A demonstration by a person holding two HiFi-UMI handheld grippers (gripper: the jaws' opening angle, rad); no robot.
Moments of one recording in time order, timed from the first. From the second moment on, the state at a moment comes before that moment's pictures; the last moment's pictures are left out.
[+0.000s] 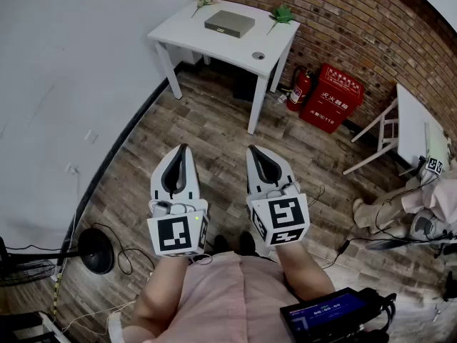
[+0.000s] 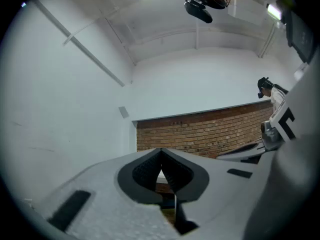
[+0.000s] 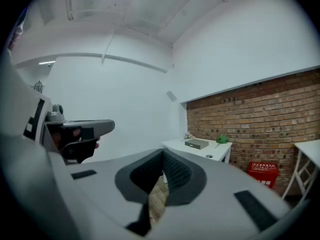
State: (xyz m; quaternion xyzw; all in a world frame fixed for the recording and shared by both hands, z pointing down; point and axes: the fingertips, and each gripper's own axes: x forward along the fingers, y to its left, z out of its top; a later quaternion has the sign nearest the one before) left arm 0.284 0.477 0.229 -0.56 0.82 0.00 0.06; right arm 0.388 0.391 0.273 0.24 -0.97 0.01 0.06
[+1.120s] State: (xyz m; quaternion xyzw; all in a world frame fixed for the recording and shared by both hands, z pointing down) left arm 0.235 0.480 0.250 -0.58 0.81 0.01 0.05; right arm 0.341 0.391 0.293 0.26 -0.96 0.03 0.06
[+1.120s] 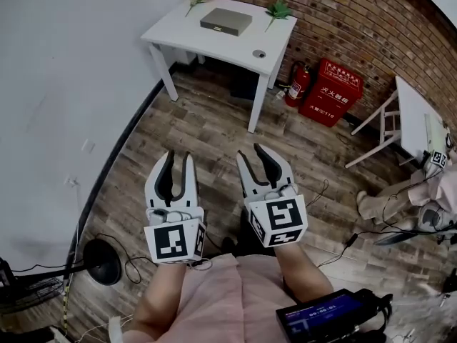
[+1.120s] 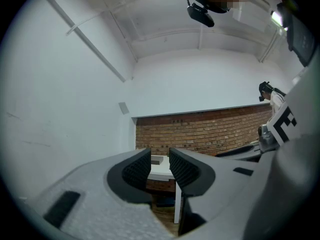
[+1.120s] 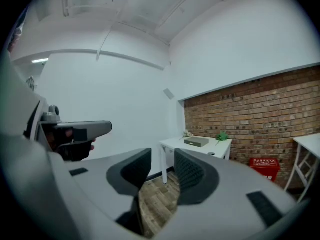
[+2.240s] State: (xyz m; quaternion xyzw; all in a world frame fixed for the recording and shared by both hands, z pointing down) left arm 0.146 0.270 0.253 -0.55 0.83 -0.01 0.04; right arm 0.233 0.178 0.306 0.22 -0.97 0.03 0.08
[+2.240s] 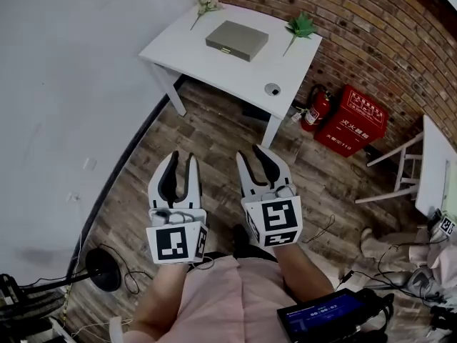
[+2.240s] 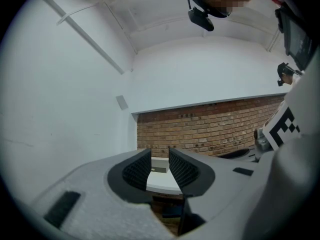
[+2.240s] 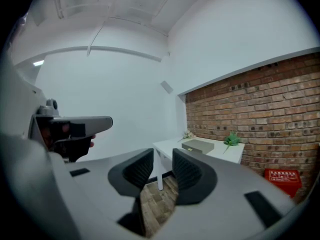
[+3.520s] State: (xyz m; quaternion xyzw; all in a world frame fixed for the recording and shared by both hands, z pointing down) left arm -0.061 0.139 0.296 -0.57 0.82 -0.01 0.00; right arm 0.041 0.043 0.354 0.25 -0.96 0.05 0.13
